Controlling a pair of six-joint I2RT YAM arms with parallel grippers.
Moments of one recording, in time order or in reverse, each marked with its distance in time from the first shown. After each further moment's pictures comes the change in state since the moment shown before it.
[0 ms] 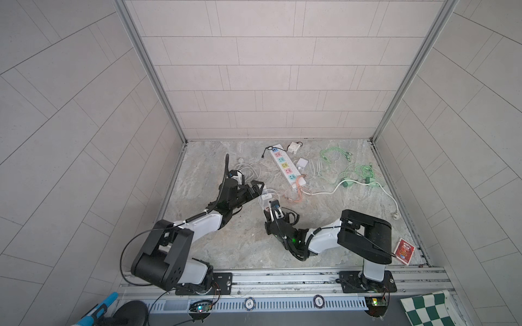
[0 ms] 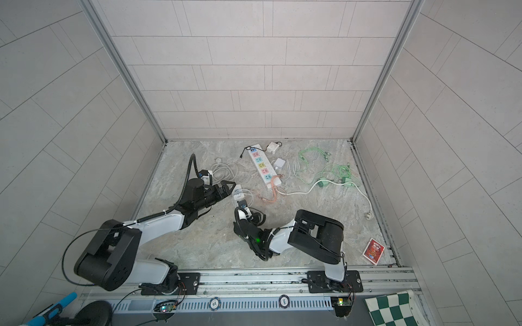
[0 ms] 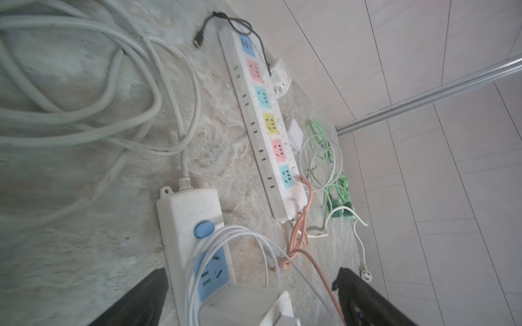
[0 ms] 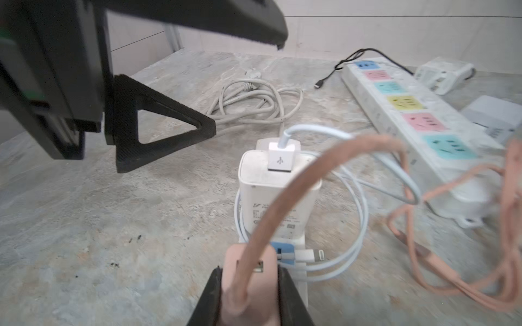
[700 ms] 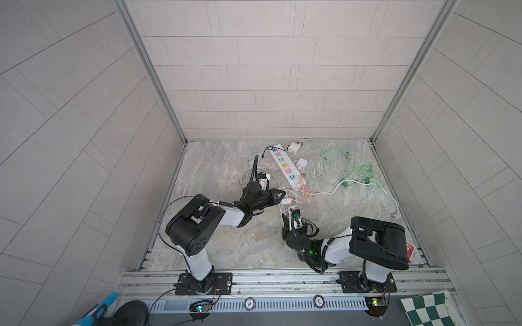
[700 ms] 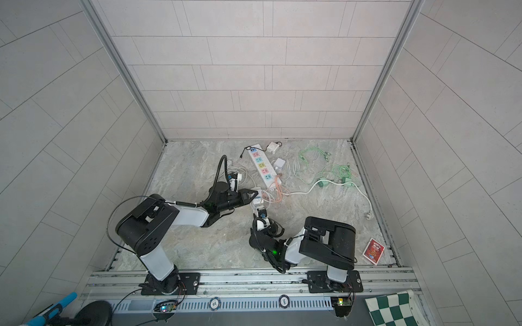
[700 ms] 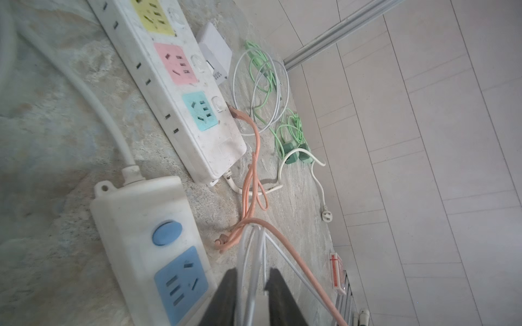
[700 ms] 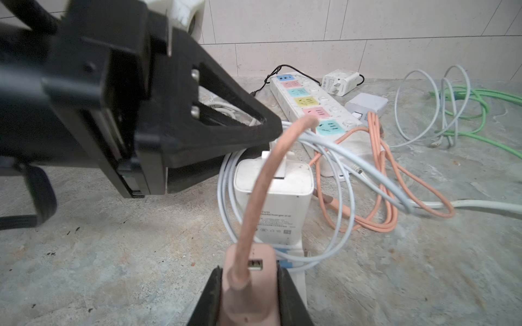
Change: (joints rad) left arm -0.265 0.399 0.107 0.405 0.129 -0.070; right arm 0.072 -0.136 -0.317 0.171 0.294 0.095
